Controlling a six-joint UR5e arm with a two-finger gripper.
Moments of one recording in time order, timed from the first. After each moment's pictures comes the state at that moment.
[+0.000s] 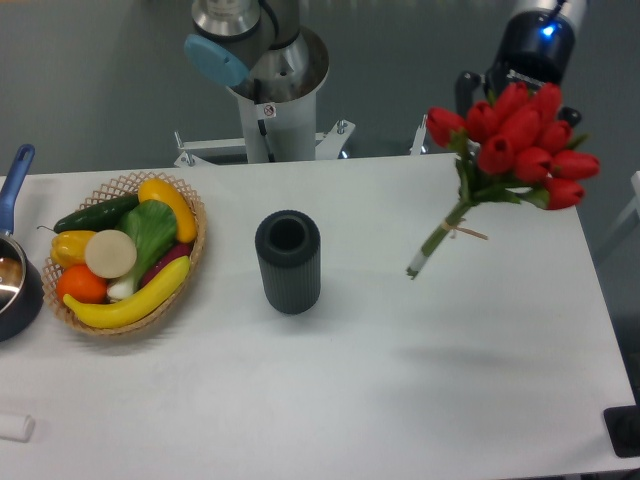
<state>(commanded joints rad) 3.06 -1.72 -1.71 -0.93 0.43 1.11</state>
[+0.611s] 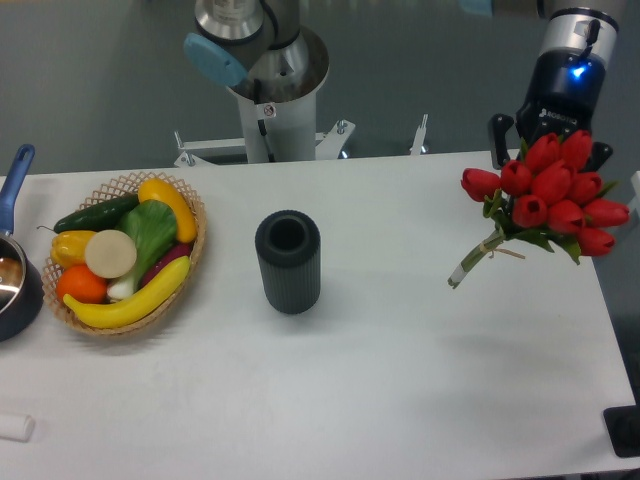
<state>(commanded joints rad) 3.05 -1.74 -1.70 -0.92 0.49 1.11</state>
